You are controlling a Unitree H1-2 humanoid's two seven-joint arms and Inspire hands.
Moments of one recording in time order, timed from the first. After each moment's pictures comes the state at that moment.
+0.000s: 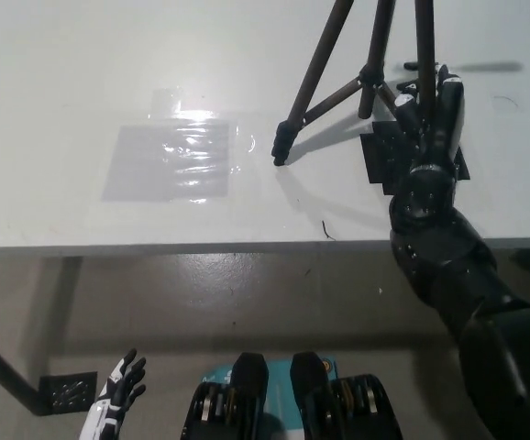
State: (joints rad) left_arm 0.17 0.10 0.00 0.11 0.03 -0.28 -0.03; right_arm -1.10 -0.02 -0.12 1.39 -0.25 -0.41 -0.64
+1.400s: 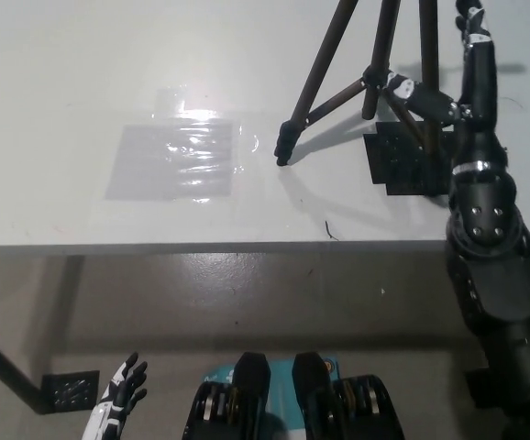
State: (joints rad) left_arm 0.16 0.10 0.00 0.14 0.04 -0.27 -0.03; right_arm -0.77 -0.09 -0.02 0.51 -0.15 -0.31 -0.28
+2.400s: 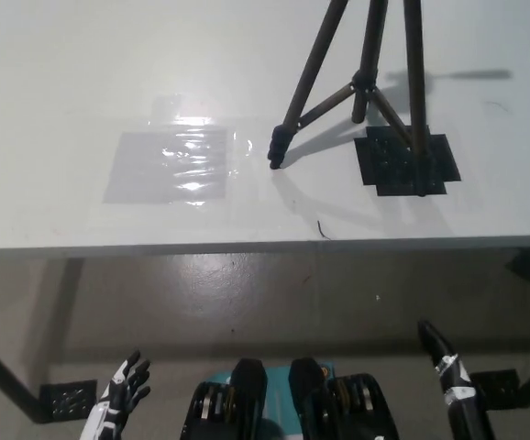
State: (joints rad) left_arm 0.19 0.11 -0.01 0.08 -0.02 -0.28 -0.08; right_arm 0.22 -0.14 0.32 -0.12 -0.13 -0.38 -0.19
